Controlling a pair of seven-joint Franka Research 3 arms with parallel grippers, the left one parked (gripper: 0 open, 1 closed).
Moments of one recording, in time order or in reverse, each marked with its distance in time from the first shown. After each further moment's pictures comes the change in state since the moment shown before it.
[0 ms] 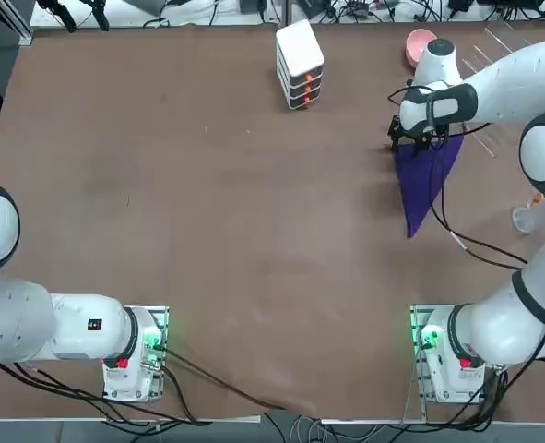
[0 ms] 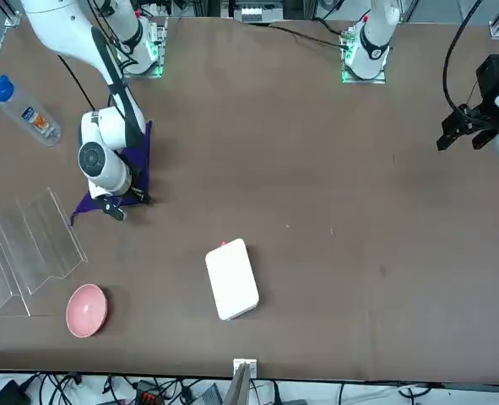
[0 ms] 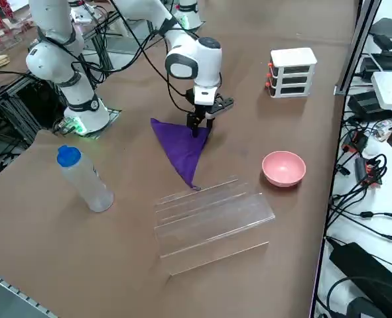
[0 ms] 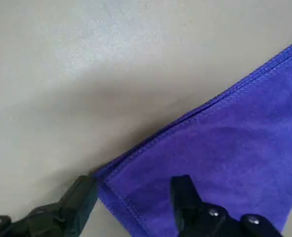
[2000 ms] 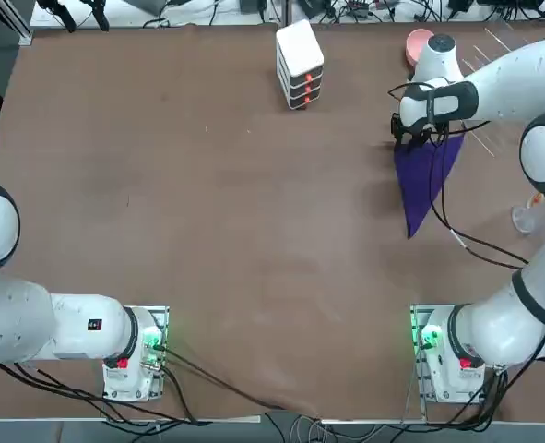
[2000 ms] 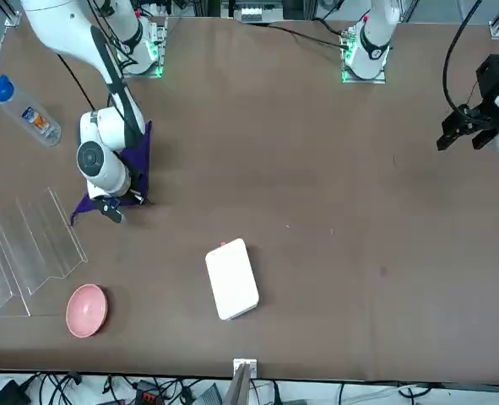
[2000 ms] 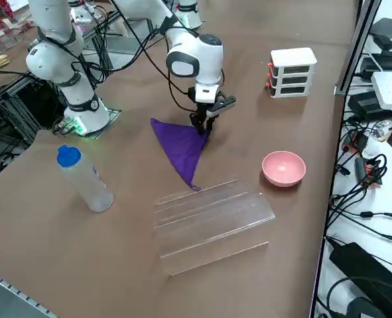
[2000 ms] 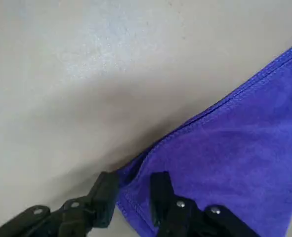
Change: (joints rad) arm 0.003 -0.004 -0.001 0.016 0.000 0.003 0.040
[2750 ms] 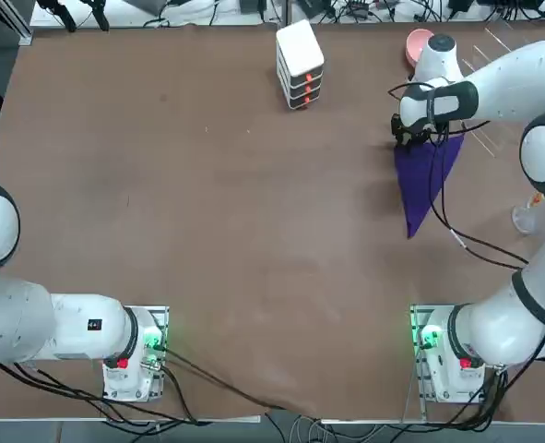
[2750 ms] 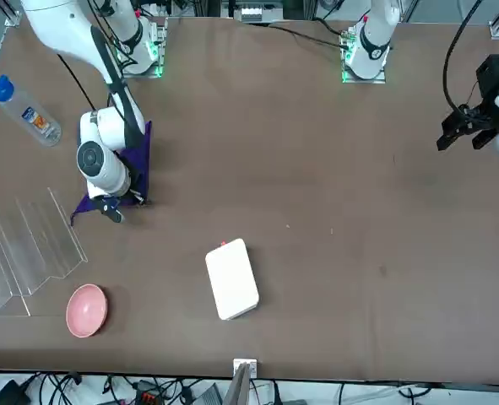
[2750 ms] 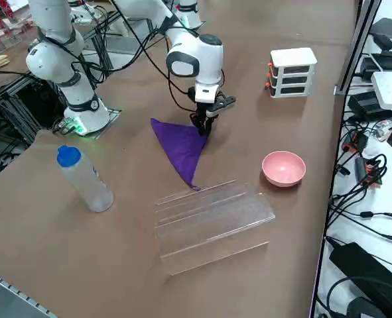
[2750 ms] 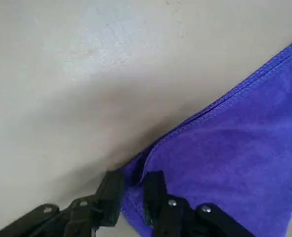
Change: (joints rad) arm 0.000 -0.001 0.000 0.000 0.000 -0.007 0.013
